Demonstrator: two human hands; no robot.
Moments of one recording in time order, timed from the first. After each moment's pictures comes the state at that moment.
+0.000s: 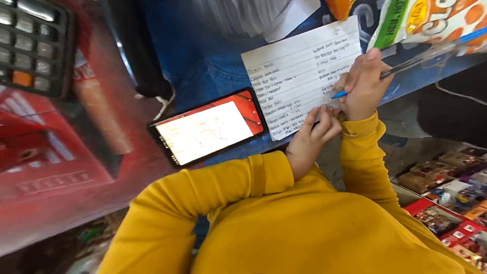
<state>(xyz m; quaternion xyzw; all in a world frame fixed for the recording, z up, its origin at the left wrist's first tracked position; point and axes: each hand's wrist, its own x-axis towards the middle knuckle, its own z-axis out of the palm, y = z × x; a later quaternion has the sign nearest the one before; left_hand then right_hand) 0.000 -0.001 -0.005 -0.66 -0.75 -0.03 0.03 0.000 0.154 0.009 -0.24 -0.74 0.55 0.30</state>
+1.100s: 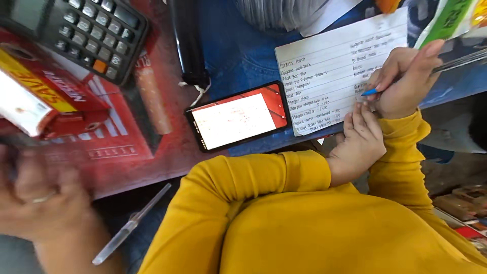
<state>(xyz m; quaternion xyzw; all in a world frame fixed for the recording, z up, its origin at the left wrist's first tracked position) 0.007 0.022 0.045 -0.60 -0.76 -0.06 -0.24 -0.002 0.164 0.006 -0.12 -0.79 0.56 0.24</state>
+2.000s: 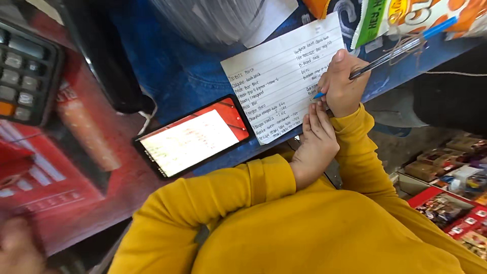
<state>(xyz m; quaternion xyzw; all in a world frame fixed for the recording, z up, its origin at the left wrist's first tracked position) 0.020 0.019 0.031 -0.59 -0.80 -0.05 -0.11 -0.002 0.152 0.004 -0.20 -0.79 0.49 0.31</state>
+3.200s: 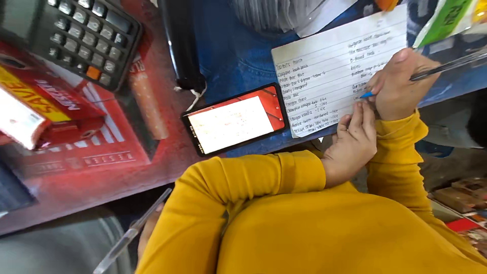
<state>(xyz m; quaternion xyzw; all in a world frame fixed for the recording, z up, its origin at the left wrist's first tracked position) 0.011 0.019 0.034 -0.60 -0.77 -0.06 -0.19 0.002 0.158 0.004 -0.18 -0.82 0.45 0.29</state>
